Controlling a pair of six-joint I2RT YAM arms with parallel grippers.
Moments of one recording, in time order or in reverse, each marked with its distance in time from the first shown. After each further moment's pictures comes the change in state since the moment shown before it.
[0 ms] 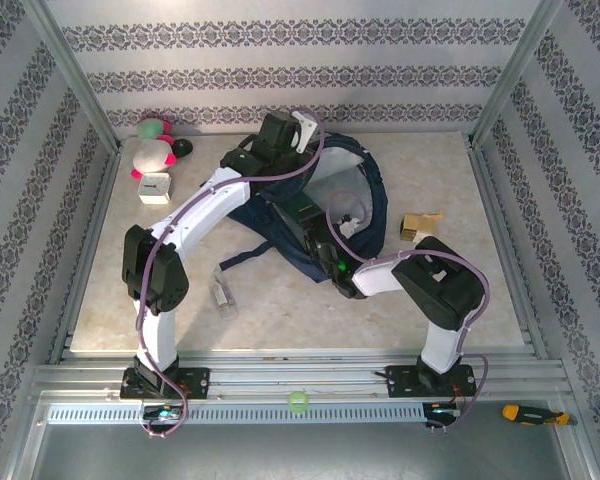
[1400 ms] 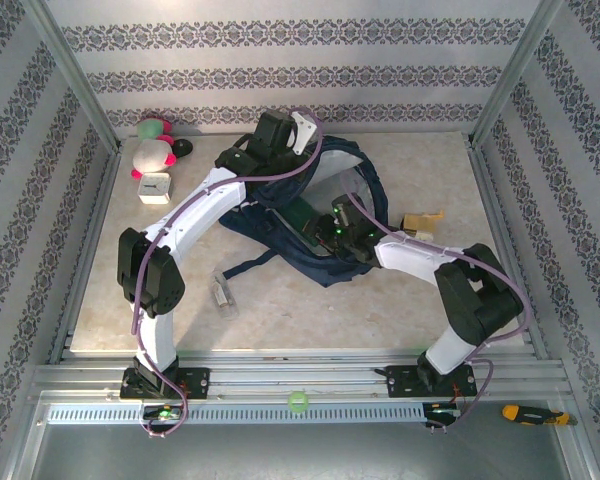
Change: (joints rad) left arm 0.005 -0.032 -0.011 -0.034 0.072 0.040; right arm -0.190 -0.163 0.203 -0.779 -0.544 -0.501
